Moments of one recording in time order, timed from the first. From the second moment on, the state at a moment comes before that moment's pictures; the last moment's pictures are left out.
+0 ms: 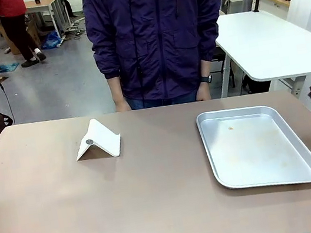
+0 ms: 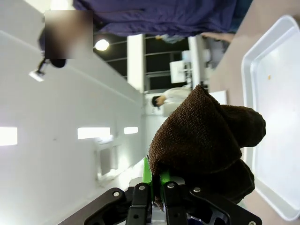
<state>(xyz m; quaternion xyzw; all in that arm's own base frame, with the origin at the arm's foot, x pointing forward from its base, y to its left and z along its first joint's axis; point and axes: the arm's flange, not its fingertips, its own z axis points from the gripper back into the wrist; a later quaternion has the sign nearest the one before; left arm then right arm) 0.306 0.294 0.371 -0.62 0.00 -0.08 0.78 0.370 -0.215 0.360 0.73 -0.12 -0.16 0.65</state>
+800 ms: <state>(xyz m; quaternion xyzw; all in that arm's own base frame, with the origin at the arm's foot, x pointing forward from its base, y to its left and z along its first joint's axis) 0.307 0.294 0.370 -0.62 0.00 -0.08 0.78 0.451 -0.056 0.371 0.47 -0.18 -0.15 0.85</state>
